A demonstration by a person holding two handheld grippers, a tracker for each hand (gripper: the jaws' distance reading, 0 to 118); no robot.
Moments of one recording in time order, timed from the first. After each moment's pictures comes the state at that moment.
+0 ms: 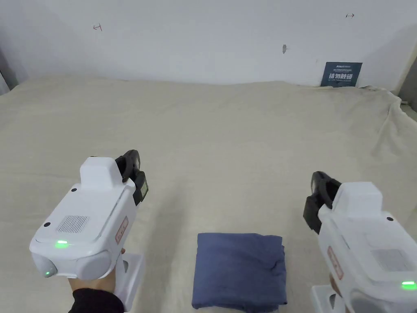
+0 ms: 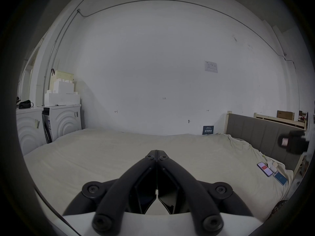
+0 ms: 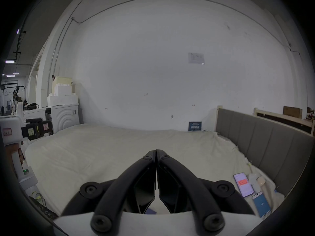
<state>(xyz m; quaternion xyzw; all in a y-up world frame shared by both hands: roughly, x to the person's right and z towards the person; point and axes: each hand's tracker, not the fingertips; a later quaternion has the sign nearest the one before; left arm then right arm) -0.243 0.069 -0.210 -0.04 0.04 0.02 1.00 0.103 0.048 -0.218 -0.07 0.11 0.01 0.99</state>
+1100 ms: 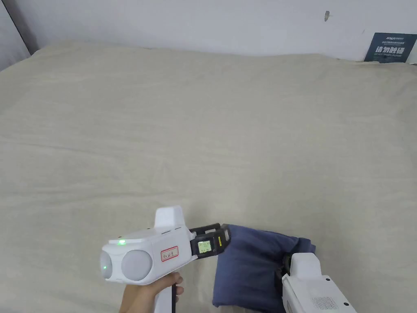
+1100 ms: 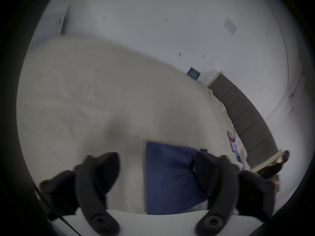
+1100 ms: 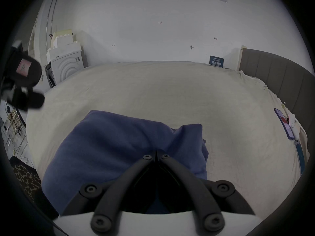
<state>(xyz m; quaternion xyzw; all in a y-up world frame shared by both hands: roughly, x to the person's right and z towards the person) -0.237 -0.070 -0.269 -0.40 -0.11 0.27 0.87 0.048 -0.163 -0.261 -0.31 0.14 0.04 0.94</state>
